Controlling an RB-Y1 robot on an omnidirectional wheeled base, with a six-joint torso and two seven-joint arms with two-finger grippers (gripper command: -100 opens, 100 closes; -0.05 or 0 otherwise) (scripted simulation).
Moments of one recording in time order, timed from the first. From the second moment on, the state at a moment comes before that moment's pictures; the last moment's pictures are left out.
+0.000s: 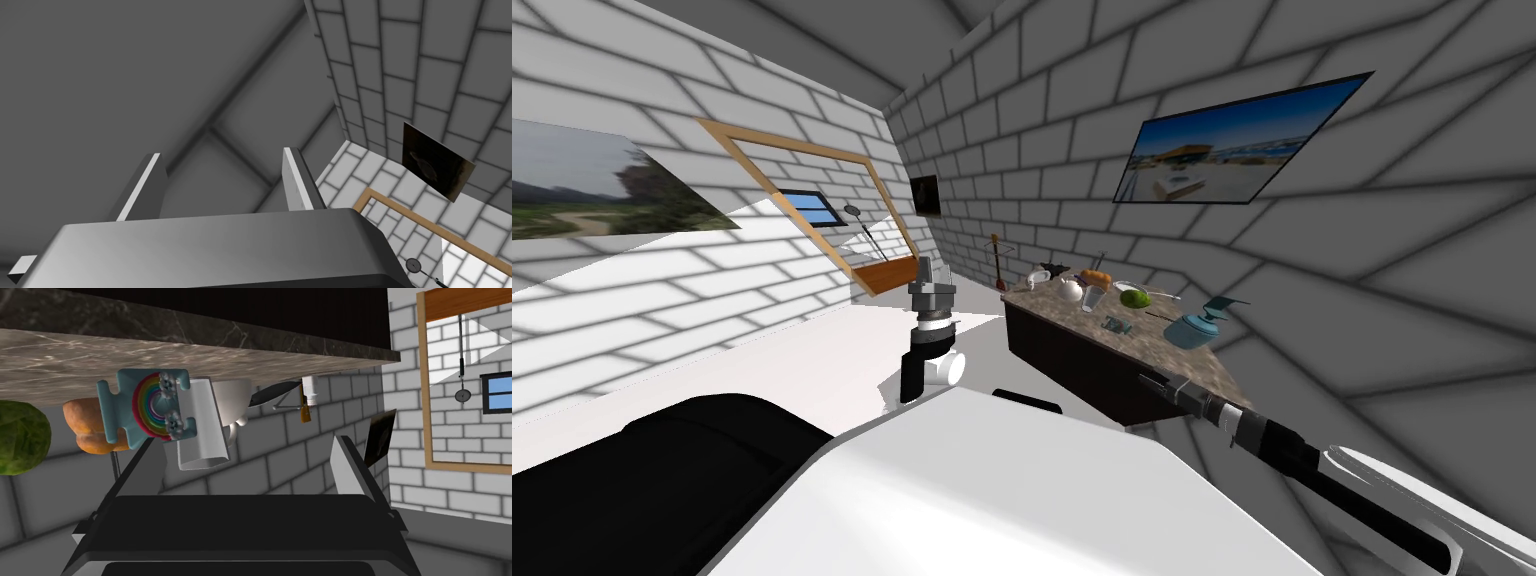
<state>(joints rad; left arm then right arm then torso) 0.46 -0.04 0.02 -2.37 0.08 -0.54 -0.11 0.48 -1.25 0.12 -1.47 0.34 -0.71 0.21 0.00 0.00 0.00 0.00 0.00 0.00</state>
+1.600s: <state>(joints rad) 0.46 -0.04 0.02 -2.37 0.08 -0.54 -0.11 0.46 -1.67 0.26 -1.21 0.52 -0.79 0.22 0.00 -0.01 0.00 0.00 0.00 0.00</state>
